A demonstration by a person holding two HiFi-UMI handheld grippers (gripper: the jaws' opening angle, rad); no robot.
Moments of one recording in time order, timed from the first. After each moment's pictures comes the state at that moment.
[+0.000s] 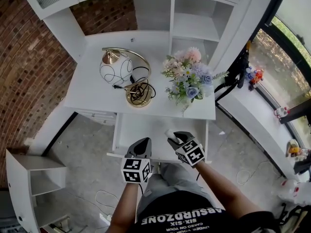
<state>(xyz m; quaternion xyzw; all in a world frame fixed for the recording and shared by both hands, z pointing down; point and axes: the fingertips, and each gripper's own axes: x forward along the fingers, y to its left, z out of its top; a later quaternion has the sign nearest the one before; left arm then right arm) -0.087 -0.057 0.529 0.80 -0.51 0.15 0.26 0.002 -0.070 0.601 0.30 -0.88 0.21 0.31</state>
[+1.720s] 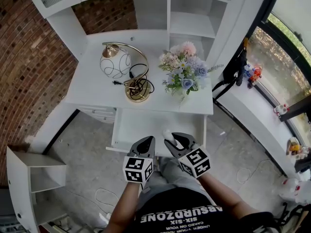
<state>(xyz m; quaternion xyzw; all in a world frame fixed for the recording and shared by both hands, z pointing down) -0.058 -0.025 0.510 0.82 -0.50 0.15 0.24 -0.003 -0.022 0.490 0.32 -0.91 0.19 0.19</state>
